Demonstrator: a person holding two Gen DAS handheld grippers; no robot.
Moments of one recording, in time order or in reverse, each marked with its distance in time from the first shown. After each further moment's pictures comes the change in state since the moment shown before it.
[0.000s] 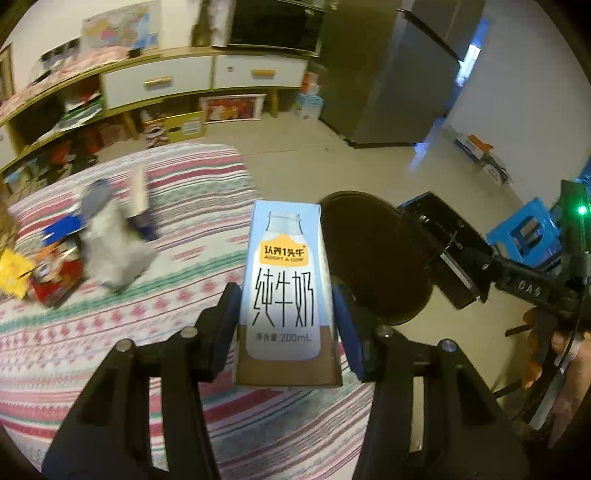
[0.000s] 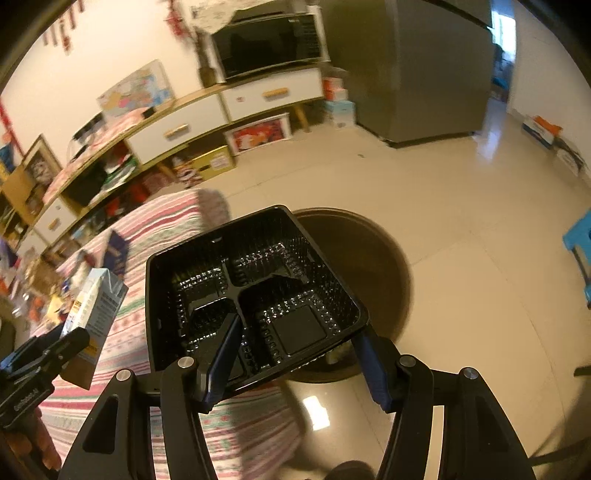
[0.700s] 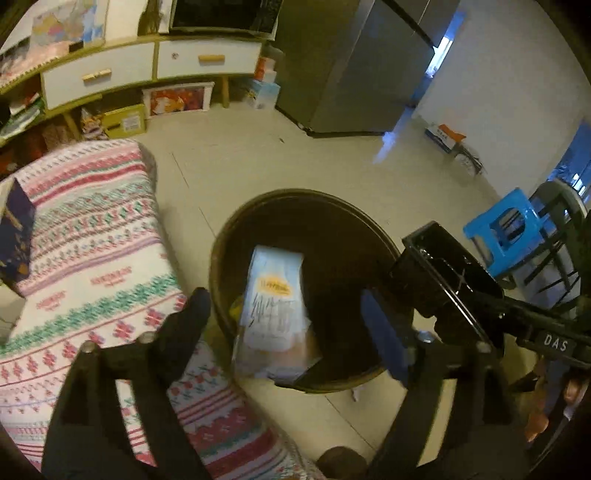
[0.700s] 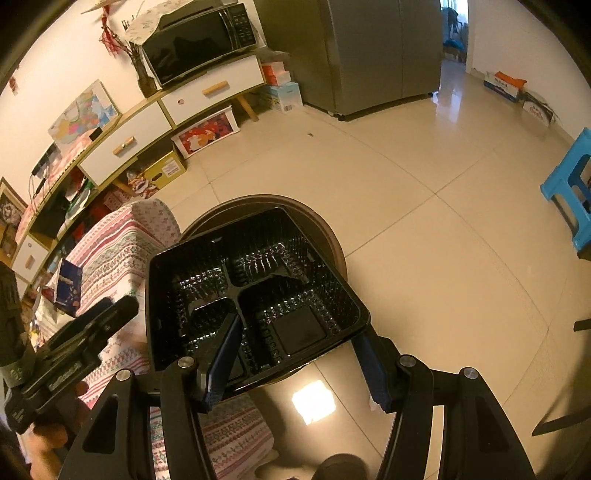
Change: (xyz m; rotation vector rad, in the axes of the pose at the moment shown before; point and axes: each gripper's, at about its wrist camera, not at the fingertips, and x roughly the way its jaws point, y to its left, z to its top) left arm 0.091 -0.062 0.023 0.039 0.012 -0.117; right arm 0.017 -0.070 -0.002 0.146 0.049 -0.052
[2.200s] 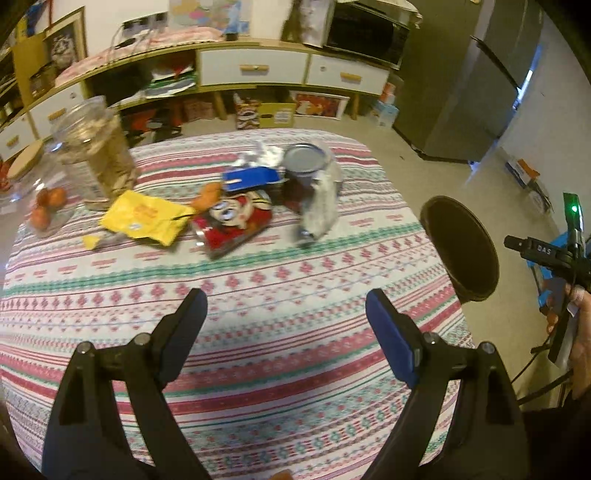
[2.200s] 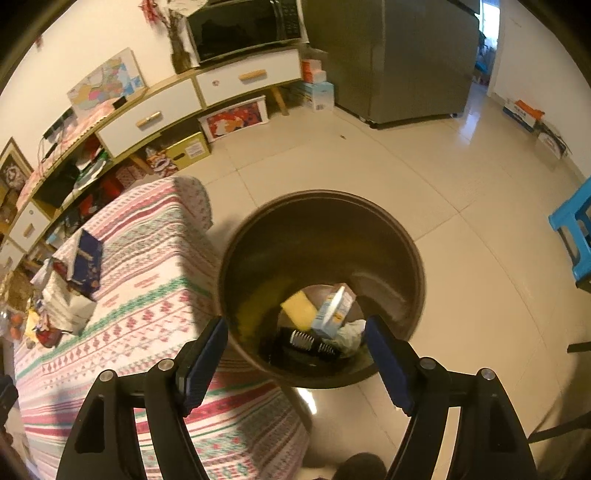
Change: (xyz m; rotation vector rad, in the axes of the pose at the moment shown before) left arm -0.206 0.206 -0.088 -0.195 -0.010 0.312; right arm 0.006 0.120 -0.005 -0.127 -0.001 -0.016
